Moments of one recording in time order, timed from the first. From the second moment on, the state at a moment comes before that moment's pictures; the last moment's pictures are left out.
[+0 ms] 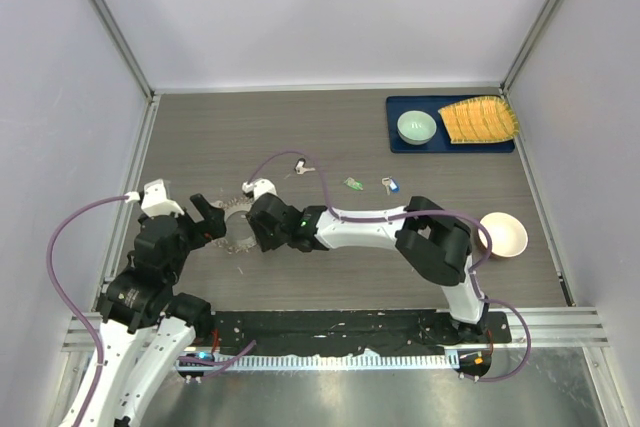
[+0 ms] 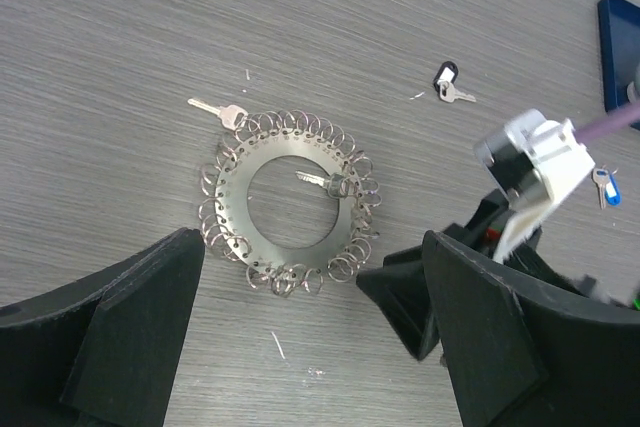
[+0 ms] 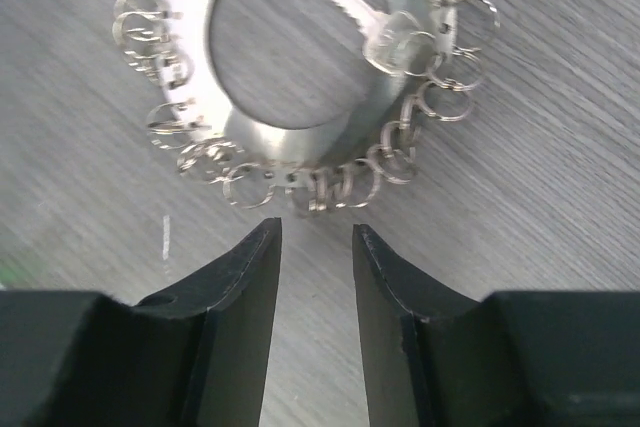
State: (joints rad) left arm -0.34 0.38 0.68 -0.73 -0.32 -0.52; right arm 1.15 2.02 1.39 -0.16 0.19 0.49
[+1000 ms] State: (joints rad) left arm -0.33 0.37 0.68 -0.73 -0.32 -0.52; right arm 1.19 2.08 1.46 -0.11 0.21 0.36
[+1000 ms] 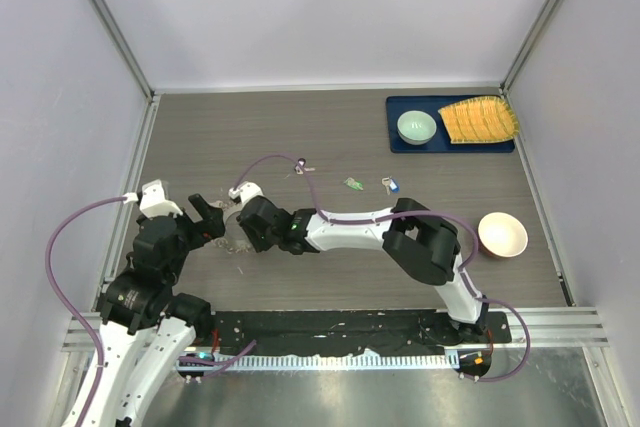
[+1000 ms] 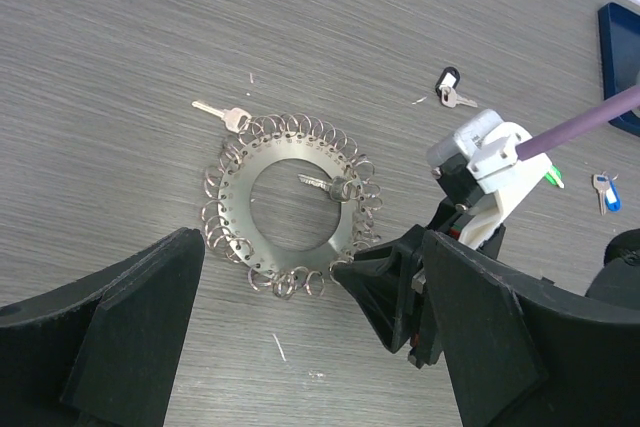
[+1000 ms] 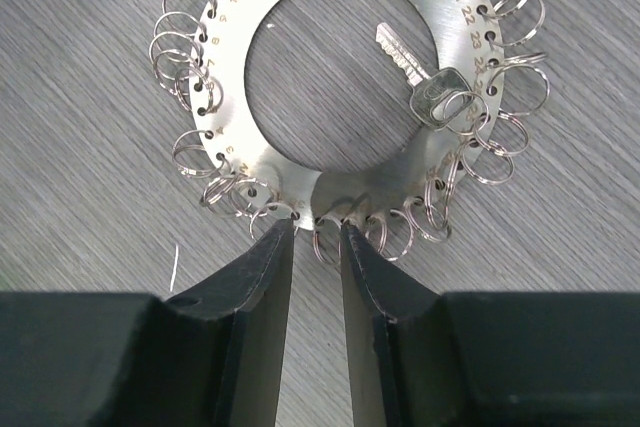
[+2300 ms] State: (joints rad) left arm -0.31 0.37 0.67 -0.73 -0.31 -0.52; right arm 1.13 2.04 1.35 -0.10 0.16 0.28
